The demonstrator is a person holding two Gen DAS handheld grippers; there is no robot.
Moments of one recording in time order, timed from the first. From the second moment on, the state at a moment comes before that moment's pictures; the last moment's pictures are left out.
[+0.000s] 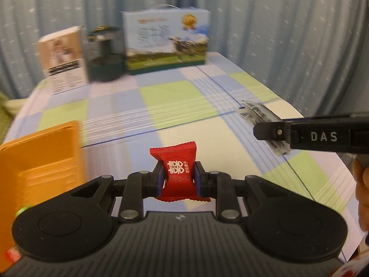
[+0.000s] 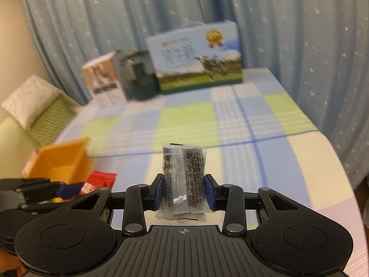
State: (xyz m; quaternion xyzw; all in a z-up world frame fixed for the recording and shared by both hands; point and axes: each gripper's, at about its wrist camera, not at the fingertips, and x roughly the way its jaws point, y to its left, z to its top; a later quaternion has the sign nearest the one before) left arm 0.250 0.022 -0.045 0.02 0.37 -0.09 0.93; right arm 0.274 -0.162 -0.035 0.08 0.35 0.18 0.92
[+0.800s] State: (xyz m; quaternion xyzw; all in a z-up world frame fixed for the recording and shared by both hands) left arm 0.182 0.163 -0.016 -0.01 0.35 0.04 0.93; right arm 0.230 0.008 -0.030 0.04 0.32 0.32 0.89
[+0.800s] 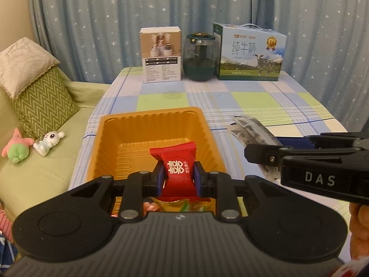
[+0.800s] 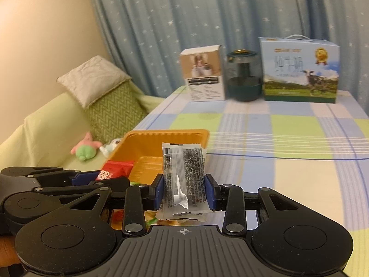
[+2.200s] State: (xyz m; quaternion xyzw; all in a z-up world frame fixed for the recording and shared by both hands) left arm 0.173 0.226 -0.030 -0.06 0.36 0.10 0.93; right arm 0.236 0.062 -0.060 0.01 0.35 0.33 0.88
